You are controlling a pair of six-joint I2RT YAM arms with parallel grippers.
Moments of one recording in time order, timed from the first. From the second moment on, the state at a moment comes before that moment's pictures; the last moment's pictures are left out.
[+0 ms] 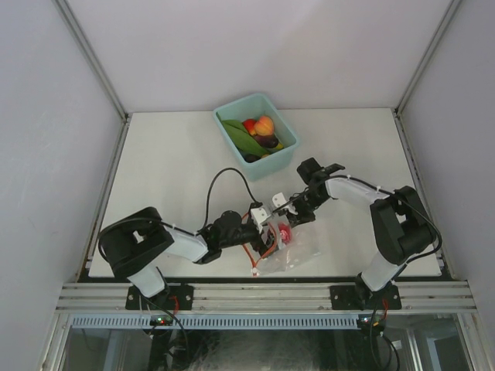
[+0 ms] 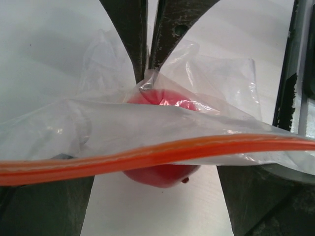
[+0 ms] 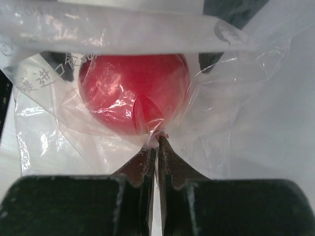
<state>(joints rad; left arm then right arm) -0.99 1.63 0.43 0.90 0.23 -0.12 0.47 1.66 1.03 -0.88 -0.73 -1.42</state>
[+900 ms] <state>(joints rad) -1.00 1.65 0.47 0.82 0.13 -0.11 0.49 1.68 1.10 -0.86 -0.75 -0.99</state>
